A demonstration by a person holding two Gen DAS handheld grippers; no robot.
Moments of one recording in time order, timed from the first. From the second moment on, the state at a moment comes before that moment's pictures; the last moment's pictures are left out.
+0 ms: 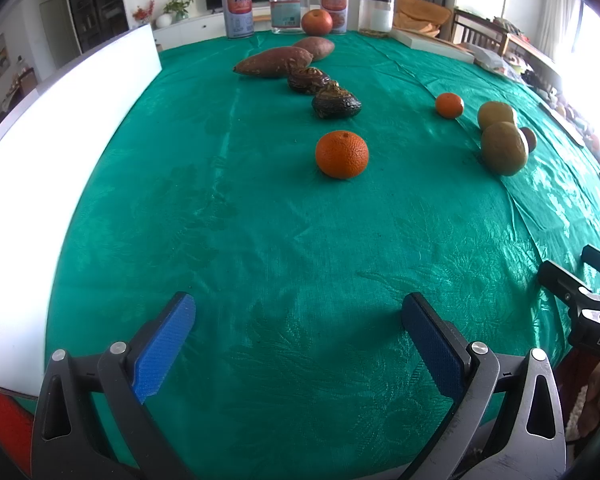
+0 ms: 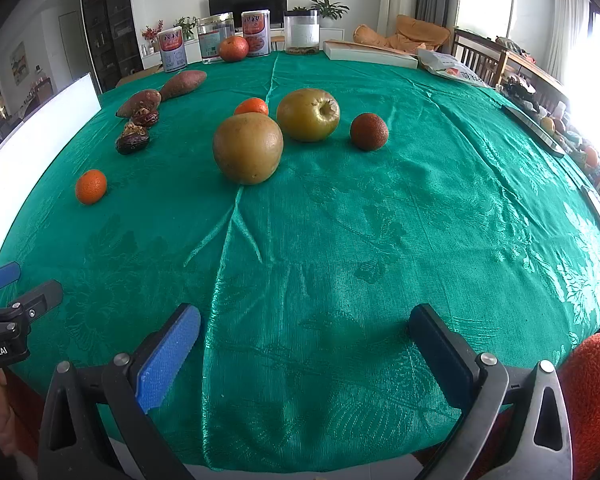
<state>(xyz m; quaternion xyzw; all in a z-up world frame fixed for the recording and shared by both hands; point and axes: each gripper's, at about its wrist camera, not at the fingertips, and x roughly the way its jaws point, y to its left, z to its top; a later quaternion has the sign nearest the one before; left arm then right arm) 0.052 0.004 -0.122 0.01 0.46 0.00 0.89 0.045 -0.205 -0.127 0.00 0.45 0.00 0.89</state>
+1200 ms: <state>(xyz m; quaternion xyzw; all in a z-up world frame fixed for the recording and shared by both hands) 0.053 0.003 -0.122 0.01 0.47 0.00 0.89 0.046 -0.206 -0.127 0.00 0.45 0.00 0.89</state>
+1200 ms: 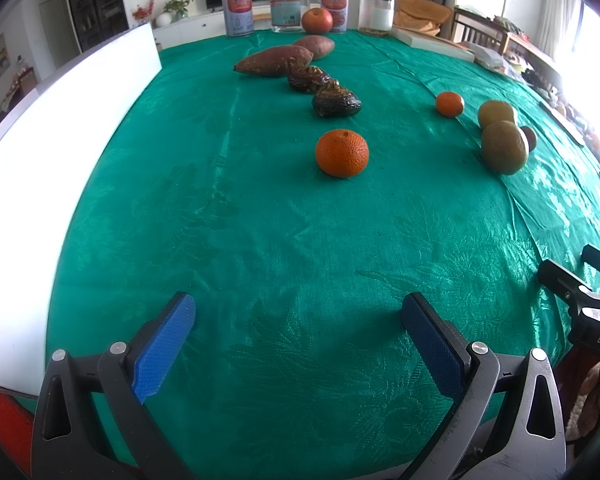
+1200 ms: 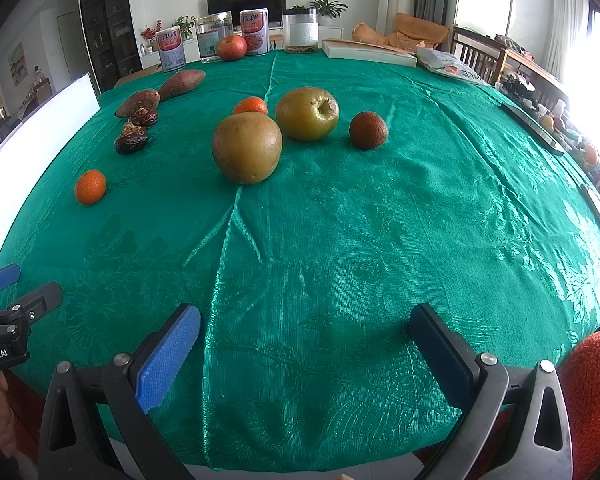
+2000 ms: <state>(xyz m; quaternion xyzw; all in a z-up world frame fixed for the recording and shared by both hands) 0.133 -0.016 -0.103 0.04 0.45 -0.08 0.89 0.097 -0.299 -0.081 0.03 0.42 0.01 0.91</state>
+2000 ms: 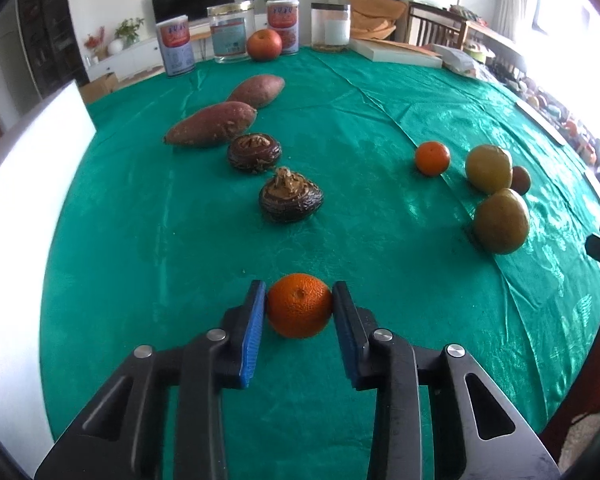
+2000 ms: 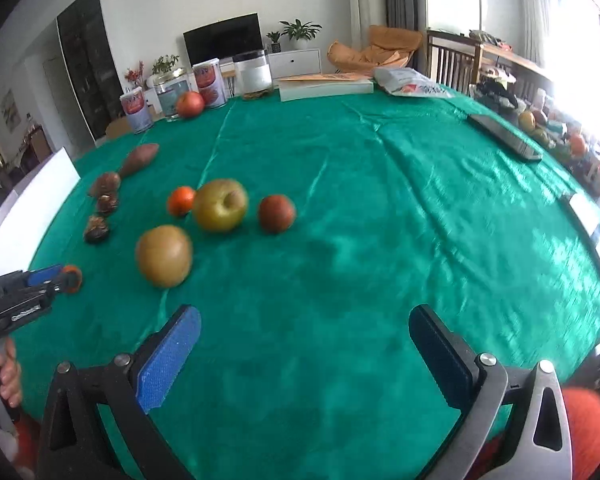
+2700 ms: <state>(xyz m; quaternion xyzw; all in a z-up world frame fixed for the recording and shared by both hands) 0.084 0.051 -0.033 -0.06 0.42 -0.07 0.90 0.262 -0.209 -0.079 -0.12 0.57 0.22 0.78</state>
